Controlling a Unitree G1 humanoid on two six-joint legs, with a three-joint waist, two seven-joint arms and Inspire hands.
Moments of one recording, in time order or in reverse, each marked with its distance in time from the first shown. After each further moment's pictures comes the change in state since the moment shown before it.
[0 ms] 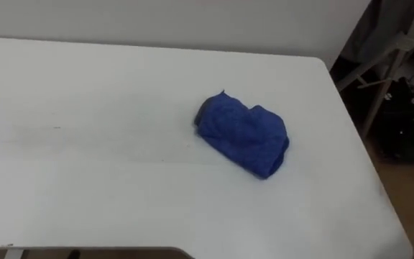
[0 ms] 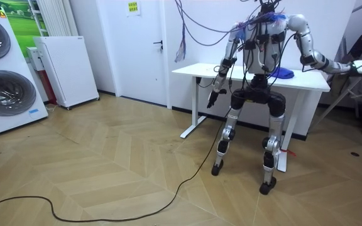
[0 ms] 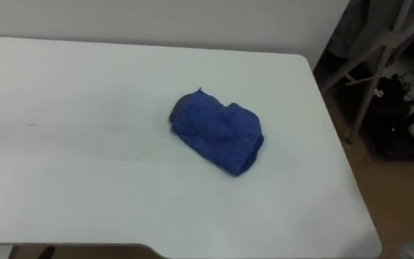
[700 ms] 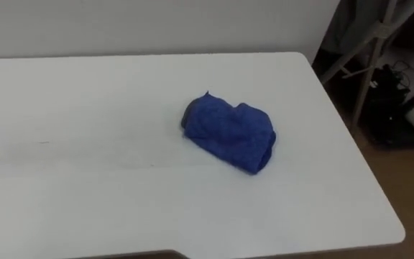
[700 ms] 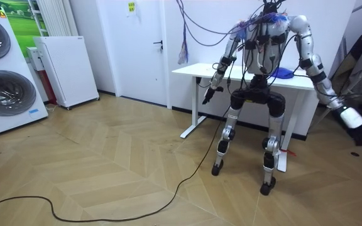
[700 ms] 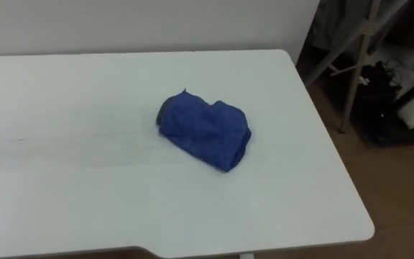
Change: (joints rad) left arm 0.038 0.020 0.028 0.018 0.003 0.036 0.006; right arm 0.124 0.044 -0.029 0.650 0.311 0.062 0.097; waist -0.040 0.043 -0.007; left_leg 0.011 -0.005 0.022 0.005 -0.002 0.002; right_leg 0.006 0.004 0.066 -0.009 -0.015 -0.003
